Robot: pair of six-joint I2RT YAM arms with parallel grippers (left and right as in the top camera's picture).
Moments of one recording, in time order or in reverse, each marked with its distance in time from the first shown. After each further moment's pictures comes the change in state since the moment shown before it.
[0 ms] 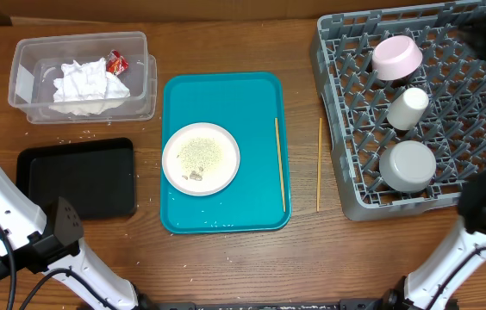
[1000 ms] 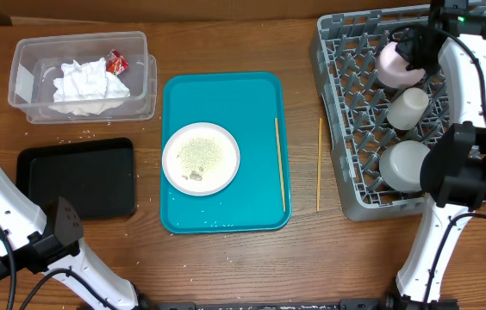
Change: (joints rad) left arm 0.000 0.000 0.000 0.000 0.000 0.000; right arm 0.216 0.220 -0.003 0.018 0.573 -0.020
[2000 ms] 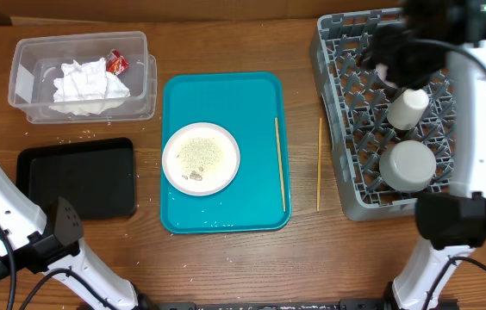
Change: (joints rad) left arm 0.000 0.000 0.000 0.000 0.000 0.000; right arm 0.220 -0.340 0.153 -0.634 -0.311 -0.186
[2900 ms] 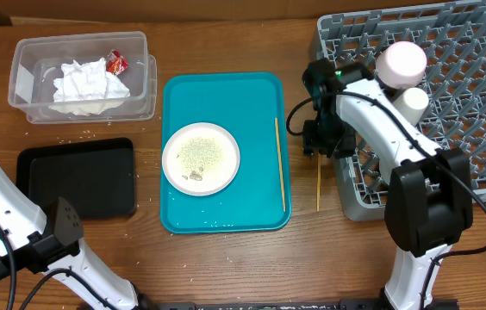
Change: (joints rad) left arm 0.000 0.000 0.000 0.000 0.000 0.000; right arm 0.281 0.012 -0.781 0.364 0.273 0.025
